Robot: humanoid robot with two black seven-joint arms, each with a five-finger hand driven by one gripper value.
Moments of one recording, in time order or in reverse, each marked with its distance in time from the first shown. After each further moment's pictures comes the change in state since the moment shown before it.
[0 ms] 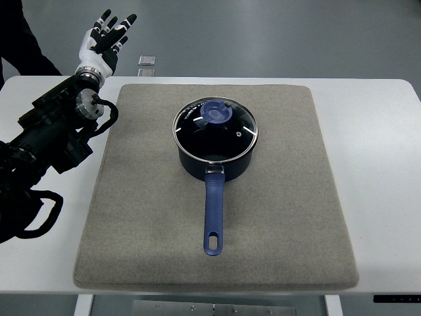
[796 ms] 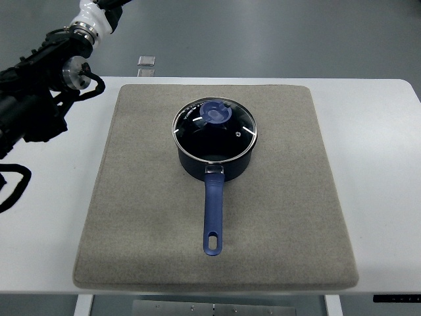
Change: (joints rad) left arm -0.131 0.201 0.137 -0.272 0.256 -0.055 -0.028; right arm 0.000 0.000 0.000 0.000 0.000 0.000 0.000
